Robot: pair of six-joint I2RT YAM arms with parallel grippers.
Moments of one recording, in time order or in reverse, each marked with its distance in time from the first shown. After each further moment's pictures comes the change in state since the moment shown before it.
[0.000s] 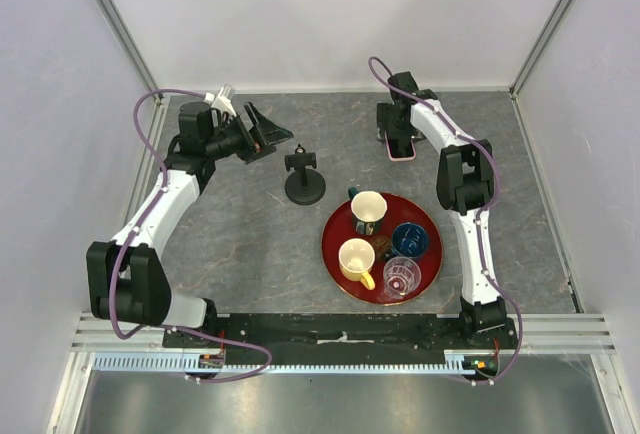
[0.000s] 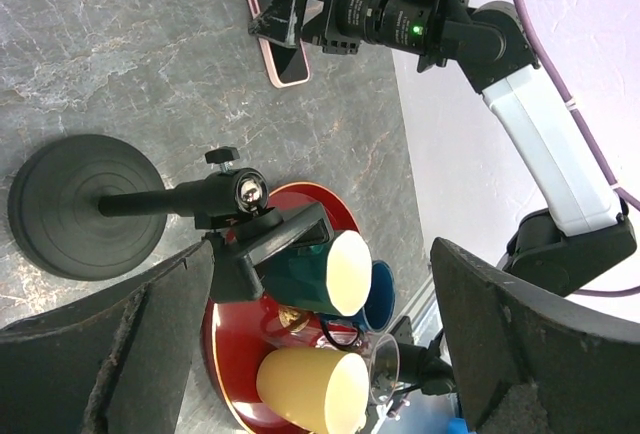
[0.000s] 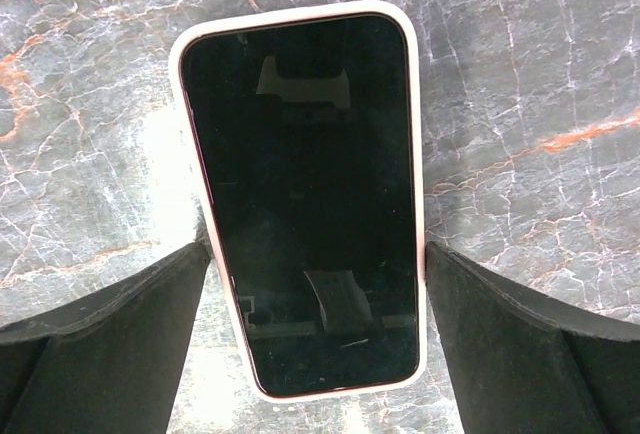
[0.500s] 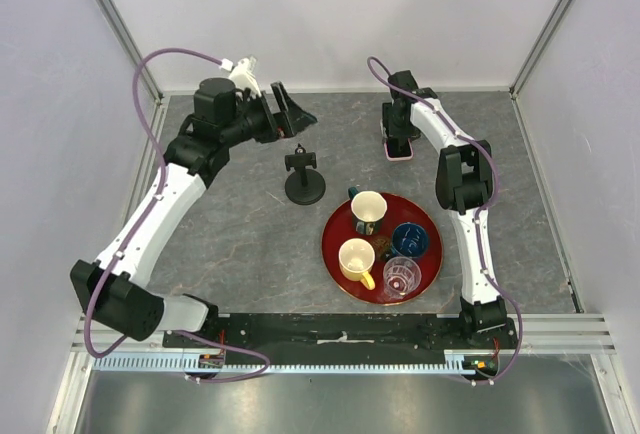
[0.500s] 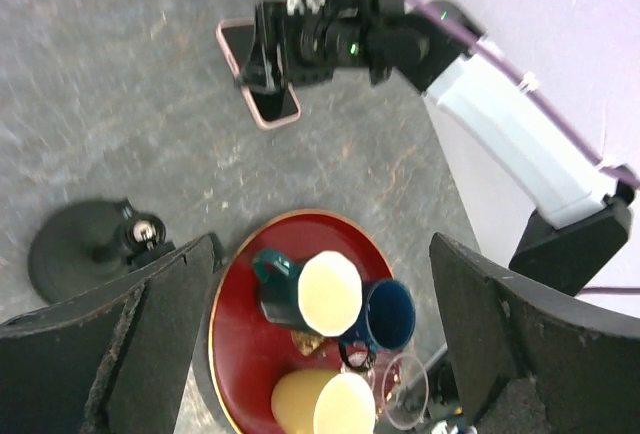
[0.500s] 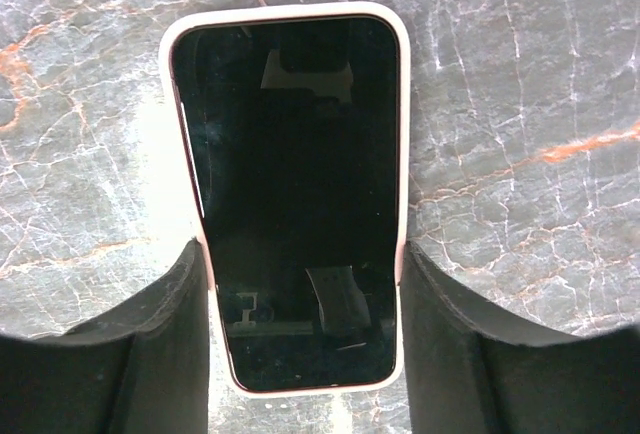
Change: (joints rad) left arm -0.244 -0.043 0.281 -0.287 -0.323 0.167; right arm -0.002 0.027 0.051 -0.034 -0.023 -0.033
